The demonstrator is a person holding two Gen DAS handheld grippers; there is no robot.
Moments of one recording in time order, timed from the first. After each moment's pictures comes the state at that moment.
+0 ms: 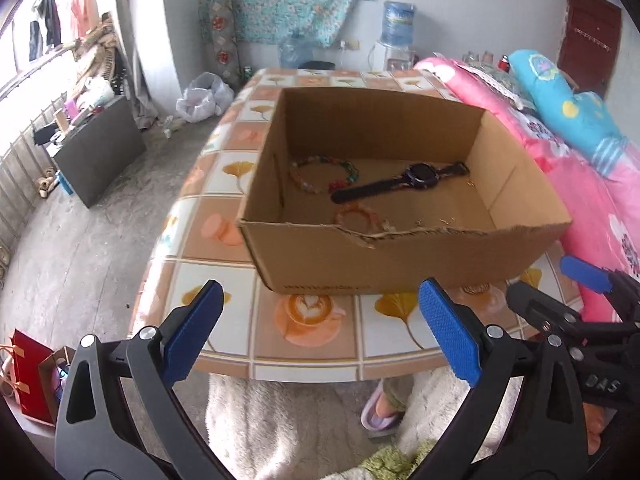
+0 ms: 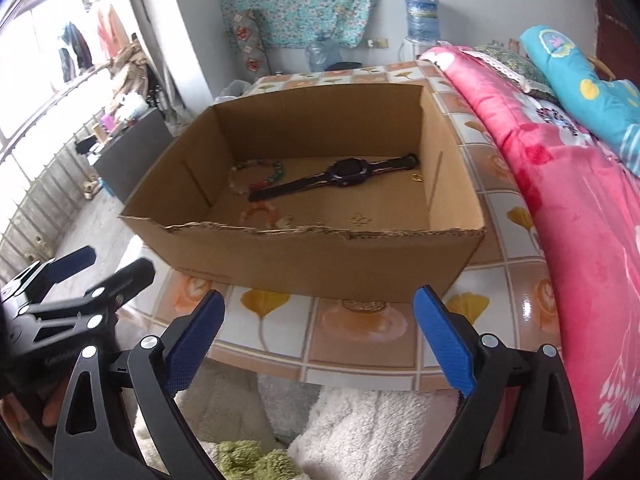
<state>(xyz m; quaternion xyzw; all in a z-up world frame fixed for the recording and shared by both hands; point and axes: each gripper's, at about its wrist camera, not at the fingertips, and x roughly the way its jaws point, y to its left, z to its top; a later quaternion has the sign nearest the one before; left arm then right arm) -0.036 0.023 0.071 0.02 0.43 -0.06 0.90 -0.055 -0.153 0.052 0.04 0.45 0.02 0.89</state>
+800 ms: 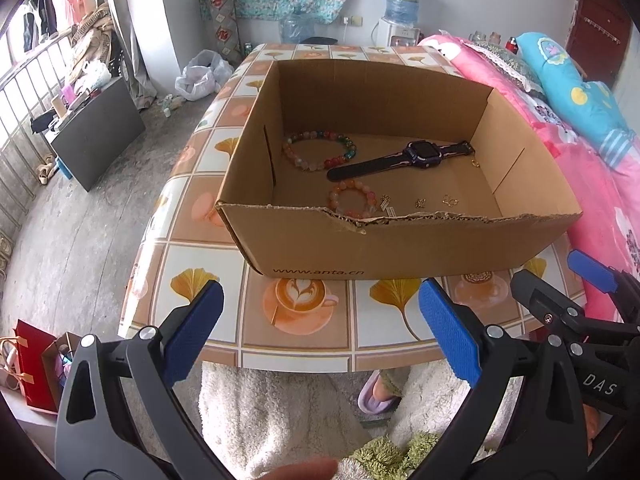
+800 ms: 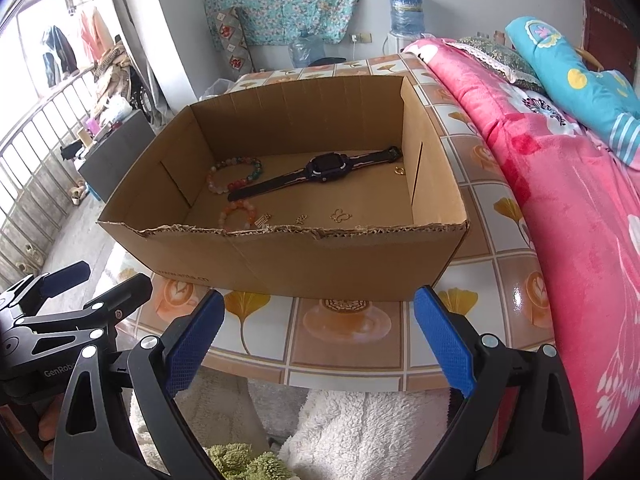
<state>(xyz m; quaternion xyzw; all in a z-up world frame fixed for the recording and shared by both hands) -0.025 0.013 0.059 0.02 0.47 -0.04 0.88 -0.050 -0.157 0.046 0.04 0.47 0.00 0.88</state>
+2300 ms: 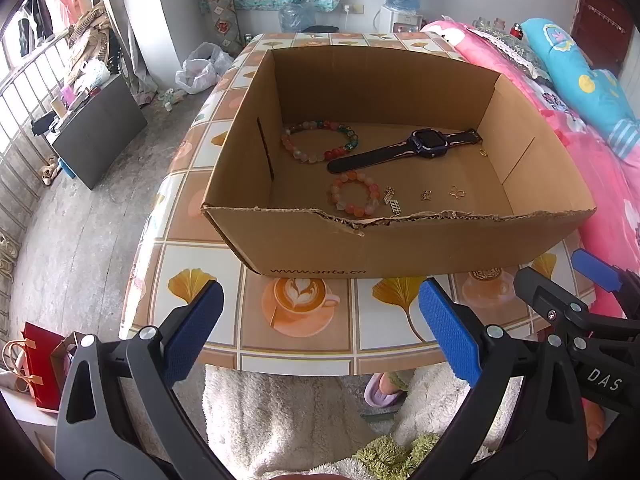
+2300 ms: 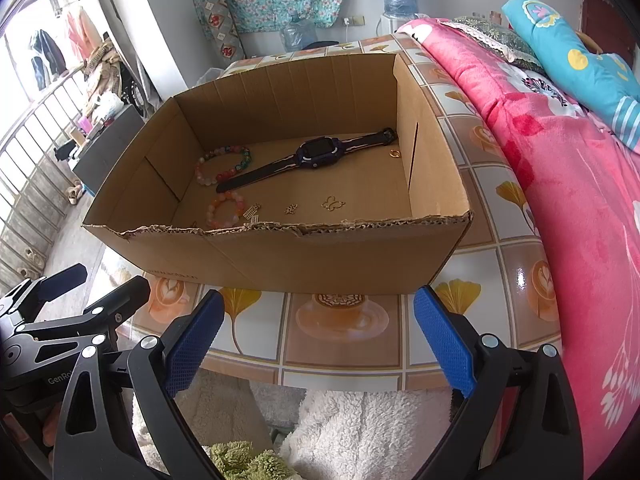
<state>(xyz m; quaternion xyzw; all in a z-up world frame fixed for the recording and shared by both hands) -0.016 0.006 0.051 0.04 0.49 -0.04 0.87 -0.039 -0.164 0.037 0.06 0.49 -0.01 0.87</state>
